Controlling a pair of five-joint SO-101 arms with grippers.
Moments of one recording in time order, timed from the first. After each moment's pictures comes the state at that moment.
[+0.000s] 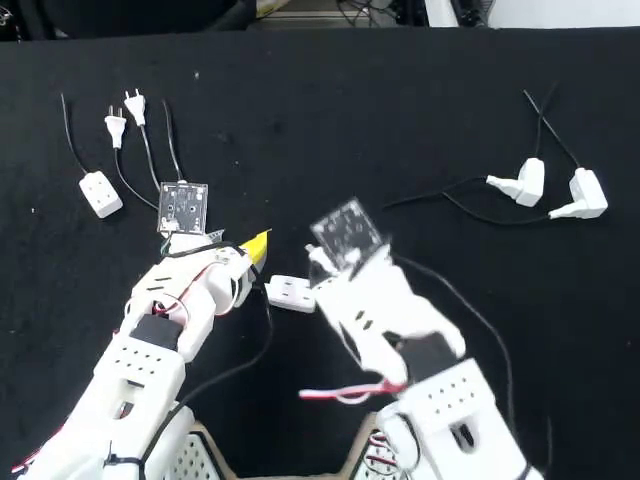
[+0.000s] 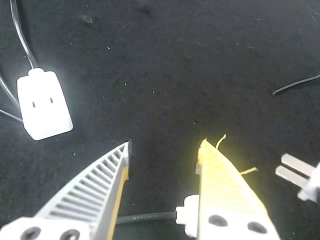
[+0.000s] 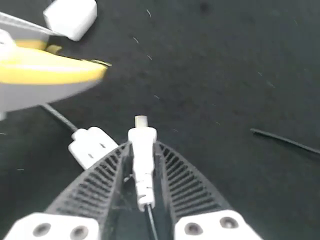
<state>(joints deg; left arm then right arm) 11.3 -54.2 79.5 15.5 10.0 -23.4 -64.8 73.7 43.8 9.5</state>
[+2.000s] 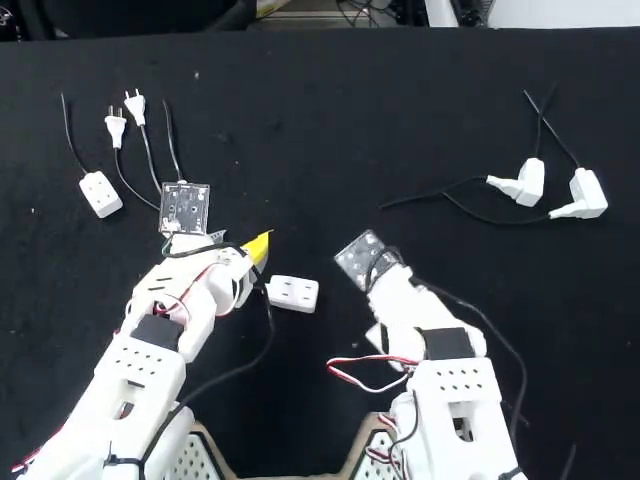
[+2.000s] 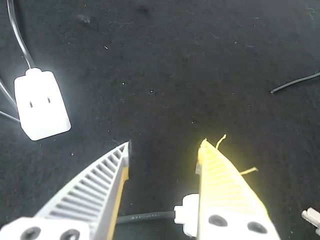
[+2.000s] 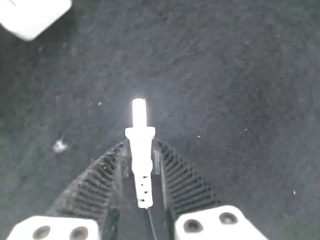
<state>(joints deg) 11.6 -54.2 79.5 15.5 10.0 -4.0 -62.8 85.4 53.9 36.6</state>
